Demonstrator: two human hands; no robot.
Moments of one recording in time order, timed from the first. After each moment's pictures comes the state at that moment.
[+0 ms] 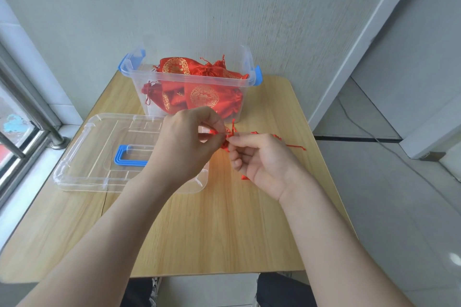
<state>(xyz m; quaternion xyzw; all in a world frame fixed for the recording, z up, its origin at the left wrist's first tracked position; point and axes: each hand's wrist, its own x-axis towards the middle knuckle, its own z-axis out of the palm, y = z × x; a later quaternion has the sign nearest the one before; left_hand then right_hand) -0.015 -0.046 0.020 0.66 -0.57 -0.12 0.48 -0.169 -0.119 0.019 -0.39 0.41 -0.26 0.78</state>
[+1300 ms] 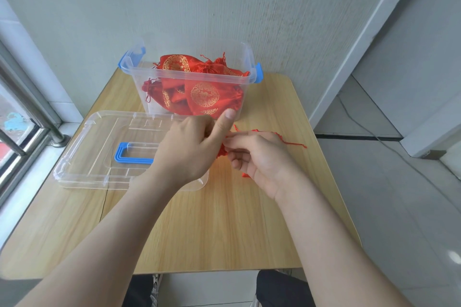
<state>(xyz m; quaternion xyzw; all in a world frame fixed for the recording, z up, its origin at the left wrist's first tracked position) -0.019 -0.053 0.011 0.72 -0.56 -0.13 0.39 -0.164 -0.117 0.011 -0.47 0.43 -0.27 0.72</state>
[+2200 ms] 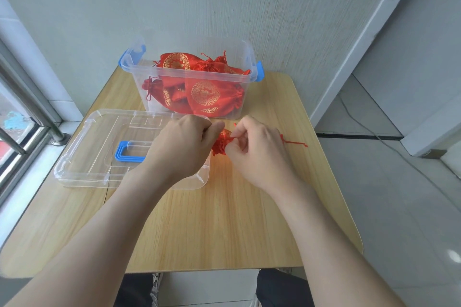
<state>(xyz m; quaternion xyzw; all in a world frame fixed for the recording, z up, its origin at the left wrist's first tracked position) 0.001 -0.057 0.000 0.74 -0.60 -0.08 0.30 -0.168 -0.118 0.002 -0.85 0.40 -0.27 0.22</state>
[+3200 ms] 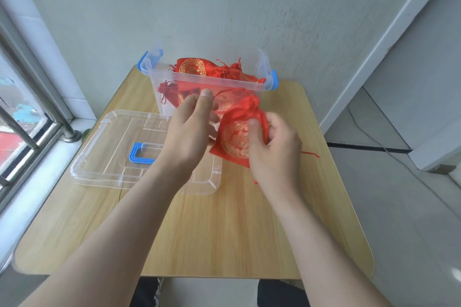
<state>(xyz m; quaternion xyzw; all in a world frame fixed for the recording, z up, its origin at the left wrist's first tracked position) -0.002 -0.057 0.022 0.63 -0.32 -0.33 0.63 -0.143 -0.114 -0.002 -0.72 0.42 -0.48 0.27</state>
